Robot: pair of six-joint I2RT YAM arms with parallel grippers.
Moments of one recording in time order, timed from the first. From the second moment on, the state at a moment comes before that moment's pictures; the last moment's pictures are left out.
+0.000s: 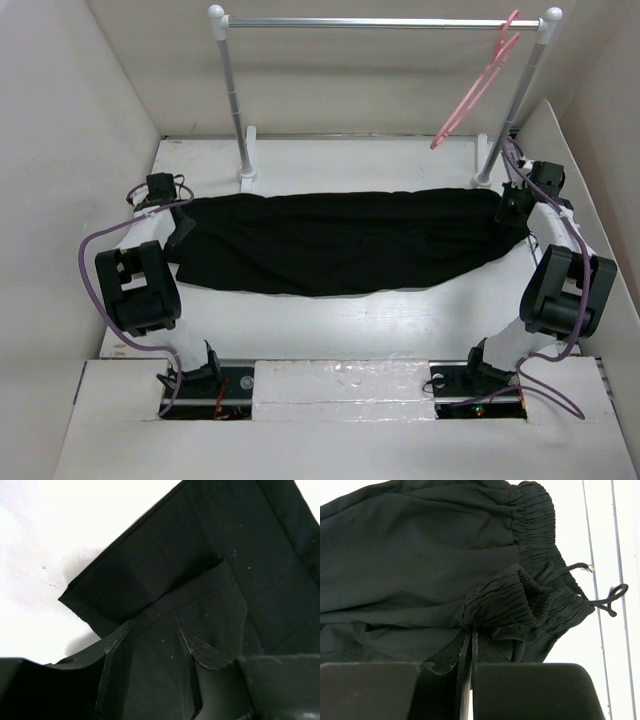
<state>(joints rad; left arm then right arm) 0.23 1.65 1.09 -0.49 -0.27 -0.67 -0.34 1.60 1.15 -0.39 -0.16 -0.03</state>
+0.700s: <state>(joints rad) 0.20 1.88 1.24 -0.45 -0.24 -0.71 -0.28 1.63 1.15 -0.37 -0.17 -0.04</state>
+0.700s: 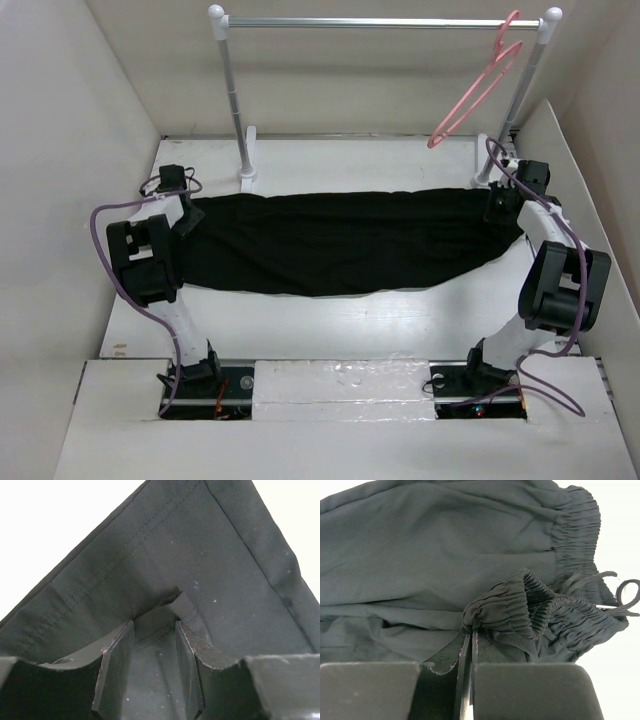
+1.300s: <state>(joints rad) 0.20 1.84 1.24 -0.40 -0.23 -0.75 -0.26 1.63 1.14 -0.37 -0.17 -0.05</state>
